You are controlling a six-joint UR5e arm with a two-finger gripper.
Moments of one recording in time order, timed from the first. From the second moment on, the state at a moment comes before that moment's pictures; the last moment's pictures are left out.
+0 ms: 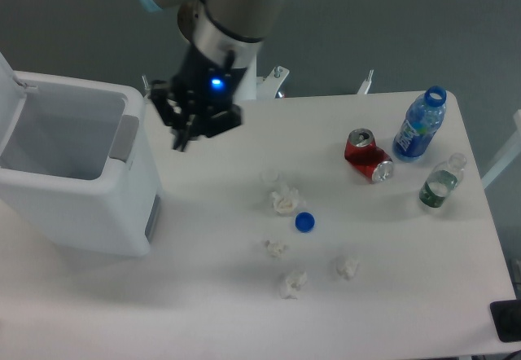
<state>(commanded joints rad) 2.54 -1.69 -1.46 -1.52 1.17 0.52</state>
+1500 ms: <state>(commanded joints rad) 2.65 -1.99 -1.44 -1.29 1.54 1.16</state>
